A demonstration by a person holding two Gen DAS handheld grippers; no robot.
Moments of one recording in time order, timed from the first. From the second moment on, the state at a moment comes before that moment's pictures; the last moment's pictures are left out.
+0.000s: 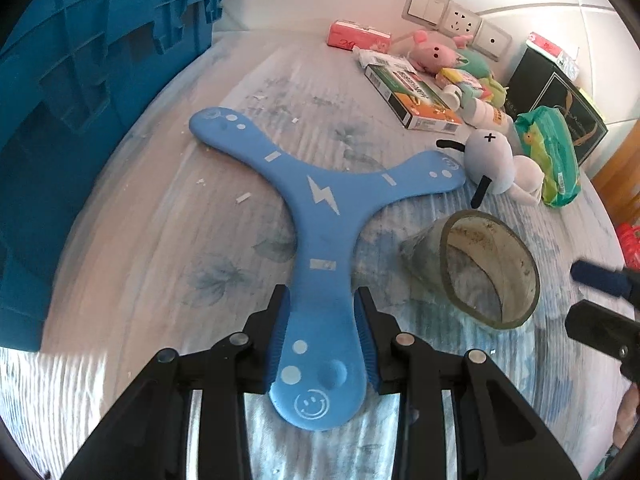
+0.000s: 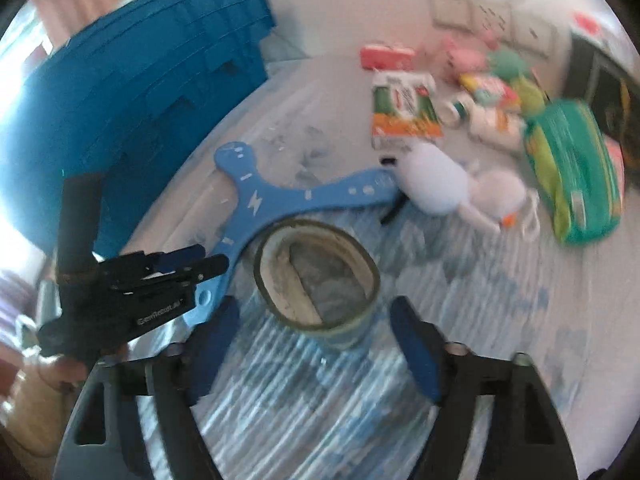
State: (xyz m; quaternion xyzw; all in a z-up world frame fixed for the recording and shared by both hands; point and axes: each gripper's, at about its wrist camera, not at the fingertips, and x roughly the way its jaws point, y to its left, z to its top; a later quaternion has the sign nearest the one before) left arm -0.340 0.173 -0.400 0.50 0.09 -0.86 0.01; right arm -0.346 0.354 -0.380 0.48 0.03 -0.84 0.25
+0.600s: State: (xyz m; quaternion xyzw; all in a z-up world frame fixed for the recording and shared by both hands) left arm -0.379 0.187 -0.419 0.48 0.03 -0.87 0.02; right arm -0.378 0.407 -0.426 0.52 -0.07 -0.84 0.09
